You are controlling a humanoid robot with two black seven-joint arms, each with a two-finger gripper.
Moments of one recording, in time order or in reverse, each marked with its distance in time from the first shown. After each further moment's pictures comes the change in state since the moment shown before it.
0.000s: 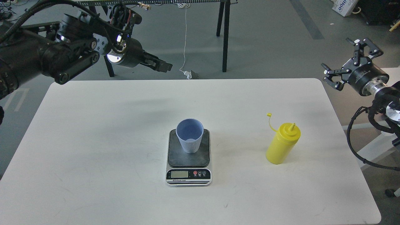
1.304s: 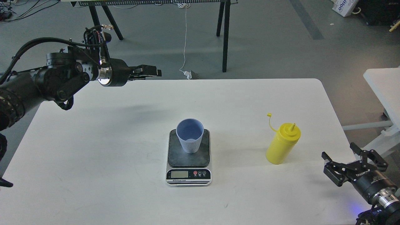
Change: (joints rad) left arm 0.212 -0.002 -0.020 0.098 -0.326 0.000 0.000; right arm -0.986 -0.163 0.244 0.695 0.606 0.000 -0.068
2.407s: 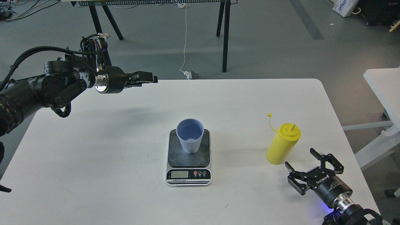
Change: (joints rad) left arm 0.046 0.017 0.002 0.000 -0.020 0.000 0.000; right arm 0.055 0.247 -0.004 -0.078 -0.313 0.000 0.007
